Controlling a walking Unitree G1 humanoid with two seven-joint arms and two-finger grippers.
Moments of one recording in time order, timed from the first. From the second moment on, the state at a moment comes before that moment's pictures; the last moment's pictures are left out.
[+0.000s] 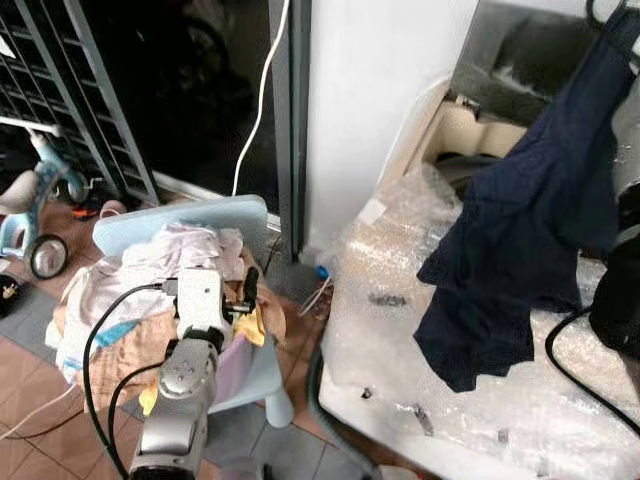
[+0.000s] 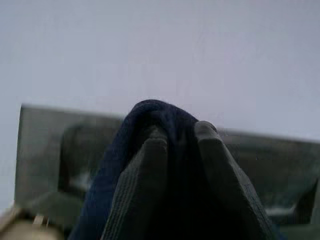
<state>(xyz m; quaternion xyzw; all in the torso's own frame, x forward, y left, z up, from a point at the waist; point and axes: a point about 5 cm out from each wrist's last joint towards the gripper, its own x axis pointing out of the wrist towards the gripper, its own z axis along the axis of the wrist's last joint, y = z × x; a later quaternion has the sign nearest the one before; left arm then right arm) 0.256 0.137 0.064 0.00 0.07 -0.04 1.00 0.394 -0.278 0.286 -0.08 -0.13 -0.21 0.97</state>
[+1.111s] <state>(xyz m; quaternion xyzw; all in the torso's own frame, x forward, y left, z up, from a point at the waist) 0.263 0.134 0.064 0.00 0.08 -0.07 0.99 0.283 -0.237 0.174 -0.11 0.02 0.32 0.94</state>
